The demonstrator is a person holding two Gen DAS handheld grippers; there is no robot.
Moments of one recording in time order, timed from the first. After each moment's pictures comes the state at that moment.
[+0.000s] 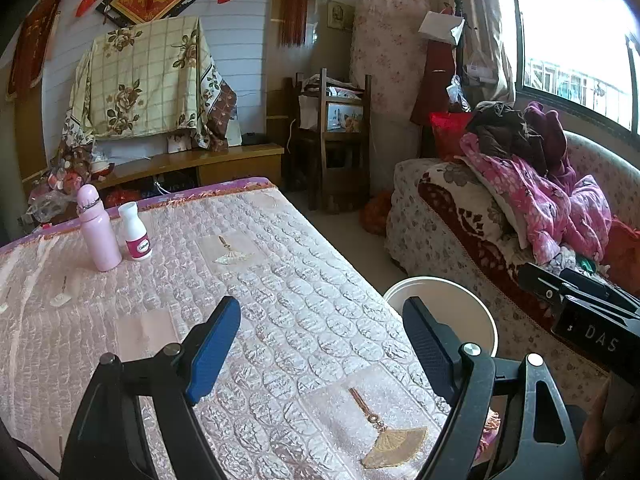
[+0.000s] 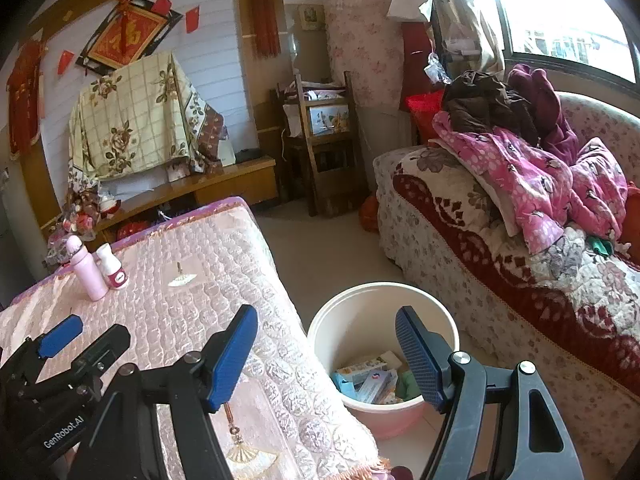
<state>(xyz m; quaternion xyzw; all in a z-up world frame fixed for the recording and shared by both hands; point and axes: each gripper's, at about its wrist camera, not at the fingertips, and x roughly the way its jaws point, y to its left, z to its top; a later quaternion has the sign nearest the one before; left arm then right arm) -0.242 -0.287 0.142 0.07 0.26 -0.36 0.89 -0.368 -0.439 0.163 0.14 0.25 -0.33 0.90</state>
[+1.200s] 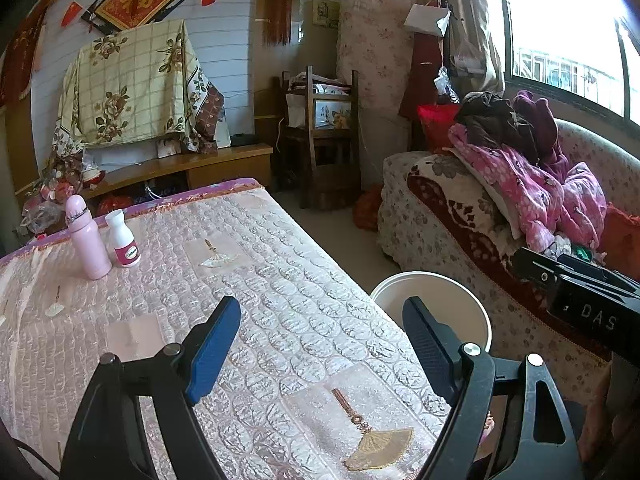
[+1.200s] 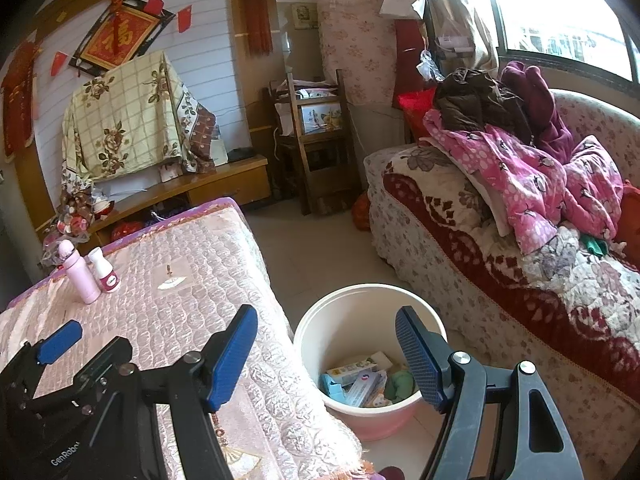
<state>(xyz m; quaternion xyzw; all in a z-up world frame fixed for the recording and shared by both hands) -0.254 -0.304 0.143 0.09 0.26 -0.38 0.89 -0.374 -0.456 0.169 0.15 0.25 -0.34 0.89</state>
